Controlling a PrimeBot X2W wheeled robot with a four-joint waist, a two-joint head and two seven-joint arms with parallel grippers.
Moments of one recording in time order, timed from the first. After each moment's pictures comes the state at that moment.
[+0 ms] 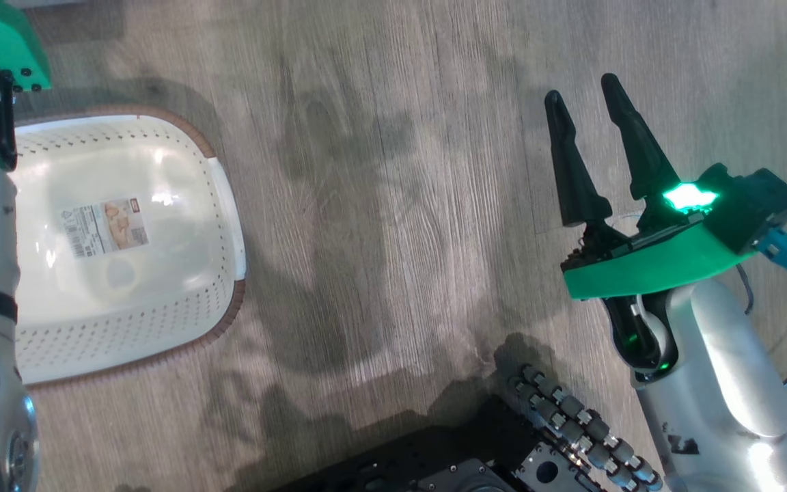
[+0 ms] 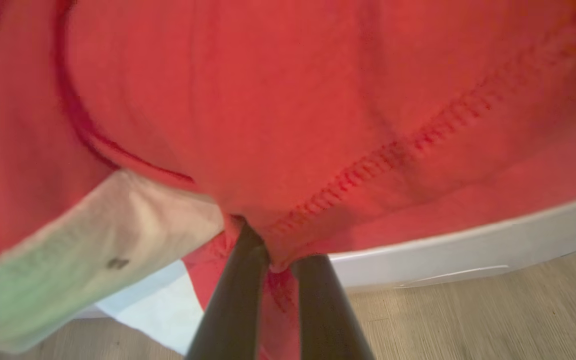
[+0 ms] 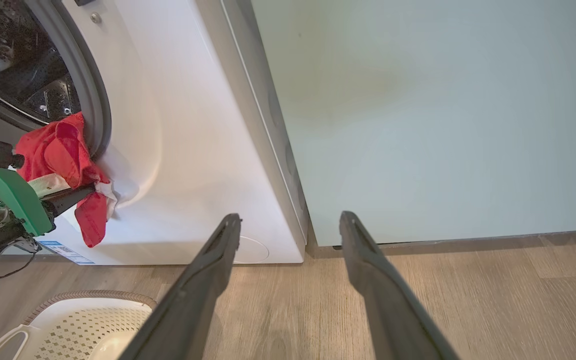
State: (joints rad) left arm -1.09 0.27 -0.02 0.93 -0.07 0.06 -0.25; right arm -0.39 -0.05 0.19 0.10 0.40 0.13 -0.25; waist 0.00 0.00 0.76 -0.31
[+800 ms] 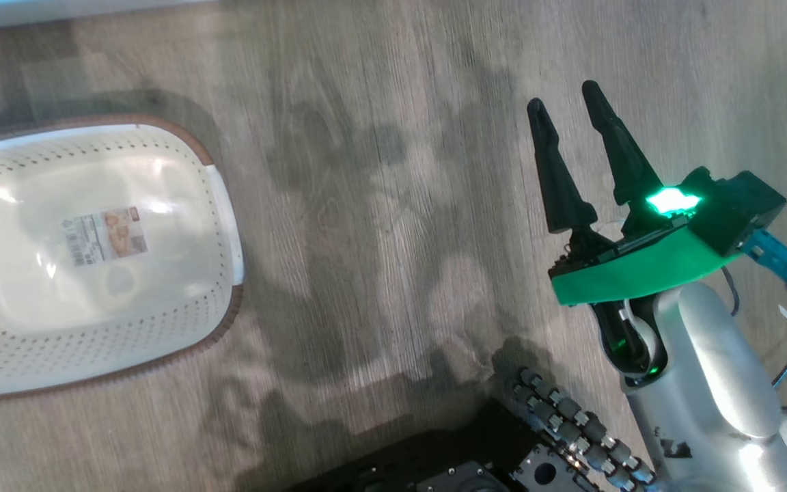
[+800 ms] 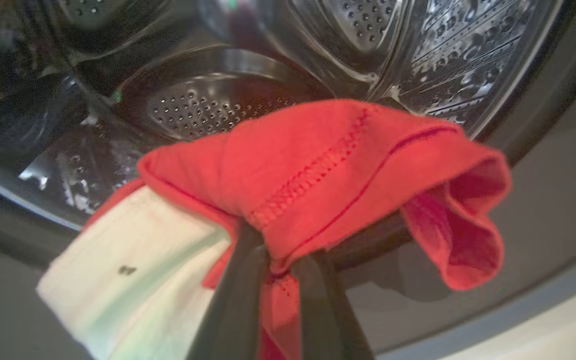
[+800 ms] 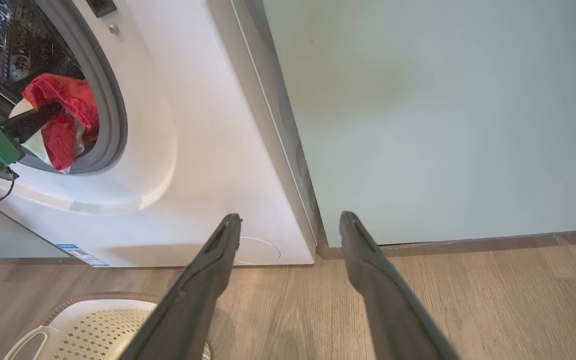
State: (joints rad) left arm -1.07 0.39 -0.01 0.56 -0.06 0.01 -0.19; right arm -0.40 -0.05 0.23 0.11 0.42 0.13 -0.25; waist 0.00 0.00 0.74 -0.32
